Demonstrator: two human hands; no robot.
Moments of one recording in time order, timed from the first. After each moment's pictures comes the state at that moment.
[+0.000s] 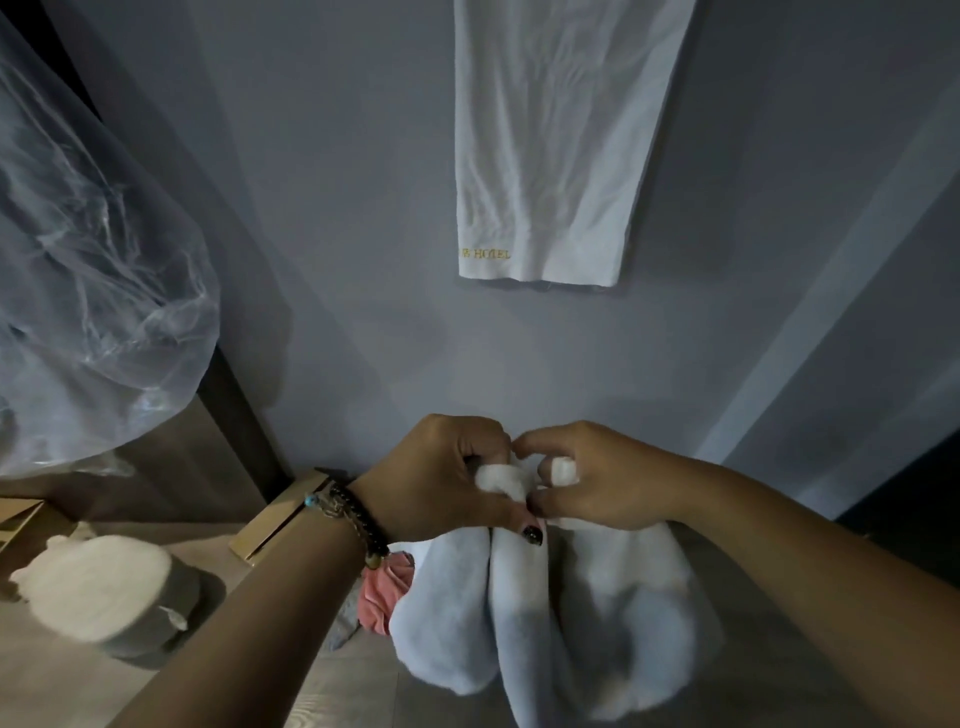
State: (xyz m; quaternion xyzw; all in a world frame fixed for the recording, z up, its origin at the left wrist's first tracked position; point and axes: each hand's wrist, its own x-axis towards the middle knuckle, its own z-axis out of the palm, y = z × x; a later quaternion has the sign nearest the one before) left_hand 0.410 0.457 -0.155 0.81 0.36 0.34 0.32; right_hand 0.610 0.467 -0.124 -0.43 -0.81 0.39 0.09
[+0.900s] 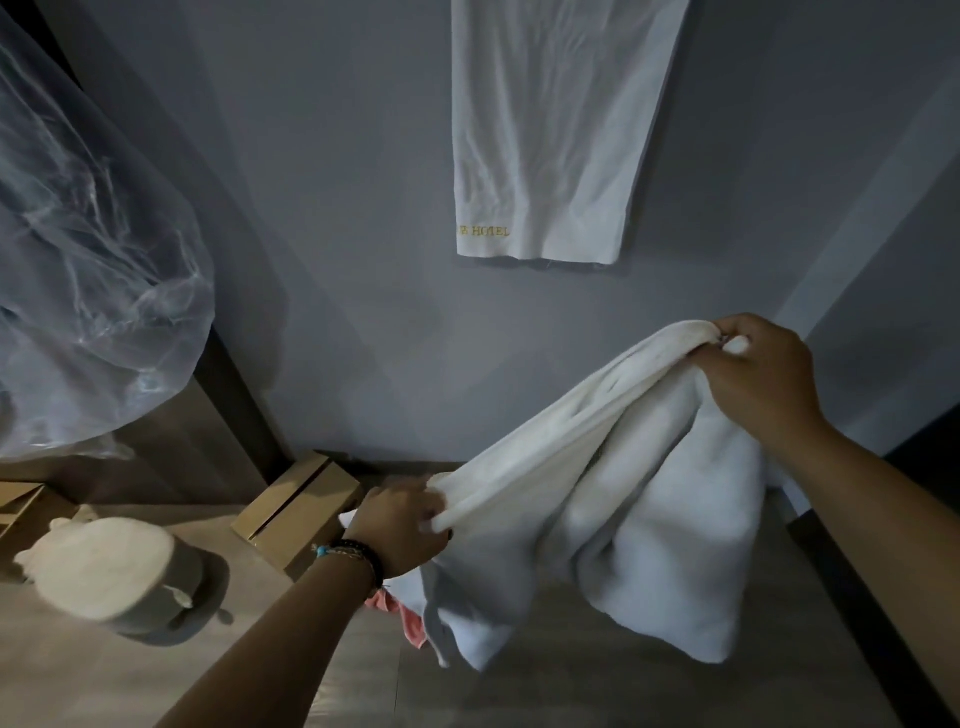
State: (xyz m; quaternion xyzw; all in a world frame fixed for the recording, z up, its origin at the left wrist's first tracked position) left_hand 0.375 0.455 -0.299 0.77 0.61 0.10 0.16; right_hand 0.702 0.504 -0.131 -0.70 -0.60 0.11 0.37
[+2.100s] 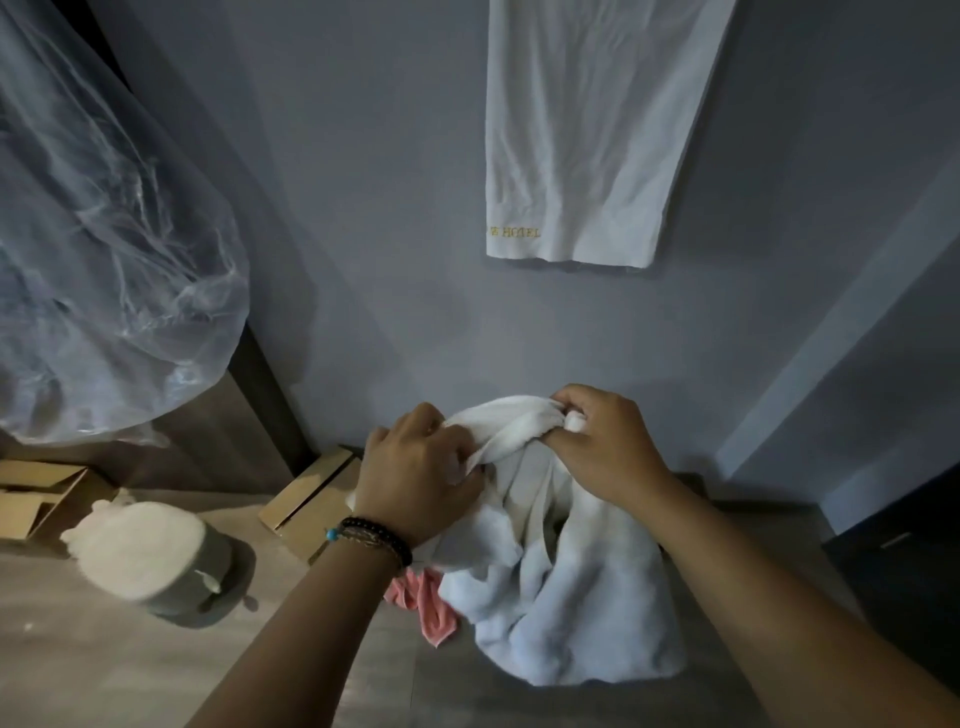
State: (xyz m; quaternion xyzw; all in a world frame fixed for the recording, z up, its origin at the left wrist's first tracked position) left_hand 0.381 0.459 -0.232 0.75 0.61 0.26 -0.03; right_hand 0.587 0.494 -0.190 -0.55 -0.73 0.24 0.33
